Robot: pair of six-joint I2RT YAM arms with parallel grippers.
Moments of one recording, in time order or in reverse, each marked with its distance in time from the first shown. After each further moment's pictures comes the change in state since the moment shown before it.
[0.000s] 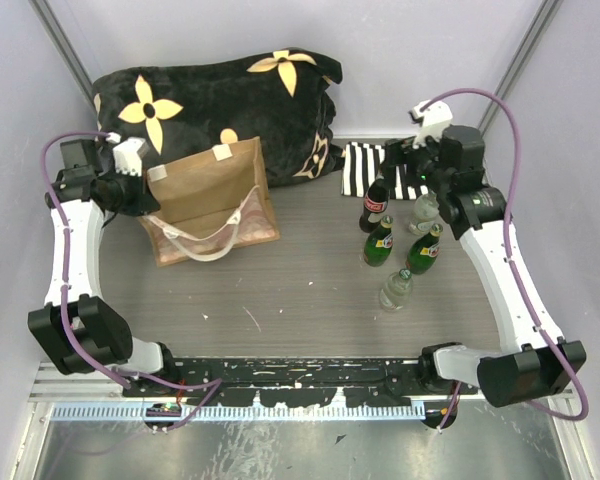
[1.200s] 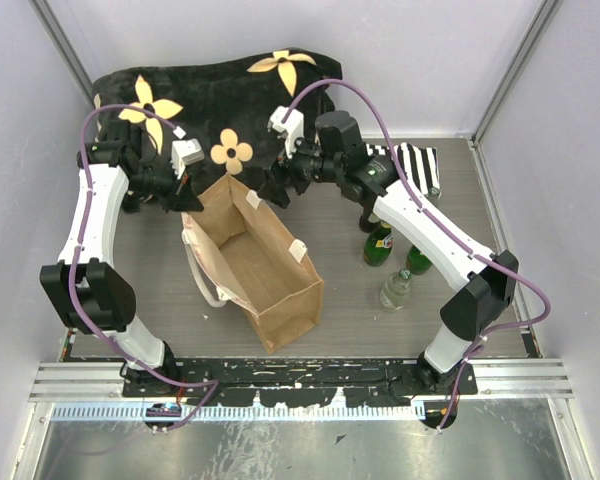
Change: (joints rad) left arm -0.174 0.215 0.272 -0.398 0.307 0.593; right arm 0.441 0.425 0.362 0.031 -0.329 -0.059
